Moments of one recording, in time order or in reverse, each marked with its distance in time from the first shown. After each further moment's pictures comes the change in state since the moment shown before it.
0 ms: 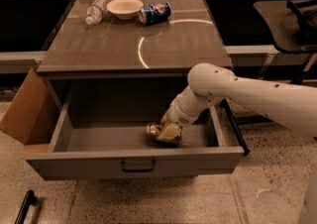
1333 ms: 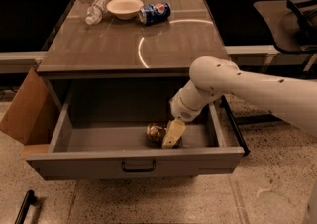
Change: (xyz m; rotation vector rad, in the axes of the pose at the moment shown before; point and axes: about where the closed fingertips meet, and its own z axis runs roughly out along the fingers) arm -0.002 -0.012 -0.023 0.050 0.027 0.002
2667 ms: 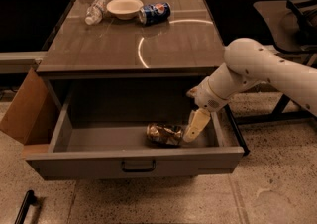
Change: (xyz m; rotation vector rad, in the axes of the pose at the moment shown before) arm 0.028 0.001 -0.074 -0.048 -0.081 0.024
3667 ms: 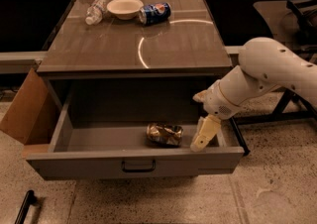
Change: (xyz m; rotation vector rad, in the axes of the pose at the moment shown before) arm 0.004 0.045 -0.034 0.010 -0.003 0.017
